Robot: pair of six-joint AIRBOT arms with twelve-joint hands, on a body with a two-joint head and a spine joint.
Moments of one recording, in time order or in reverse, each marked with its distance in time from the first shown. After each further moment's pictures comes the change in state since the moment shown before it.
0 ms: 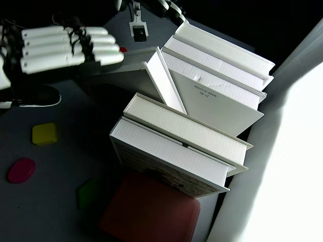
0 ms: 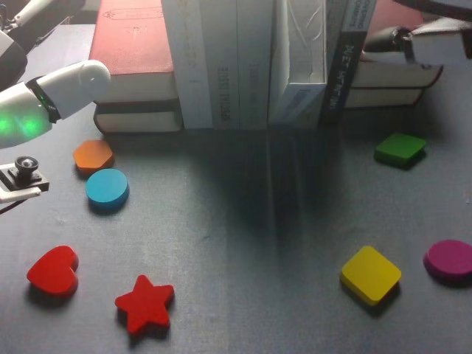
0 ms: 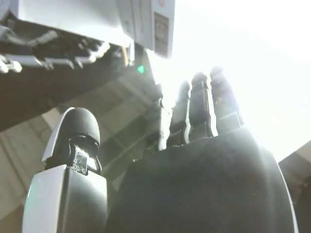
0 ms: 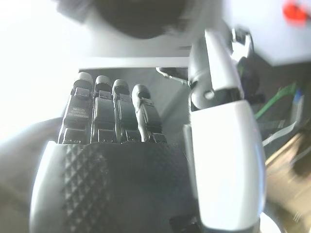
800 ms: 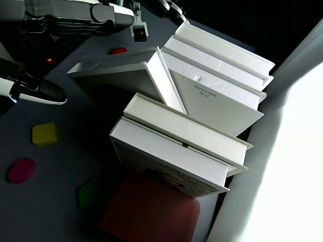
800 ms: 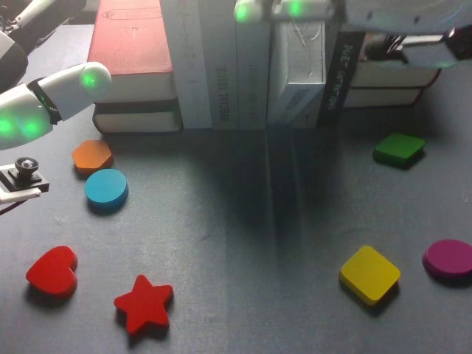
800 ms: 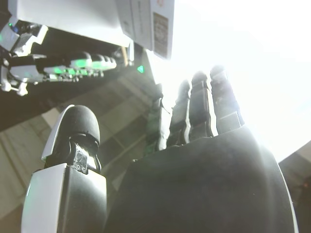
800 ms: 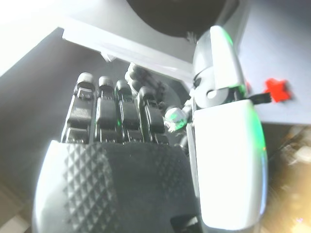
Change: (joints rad) left arm 0.001 -0.001 0.001 -0.003 0.001 0.000; right arm 0.184 -0.051 -0.056 -1.210 -0.065 0.794
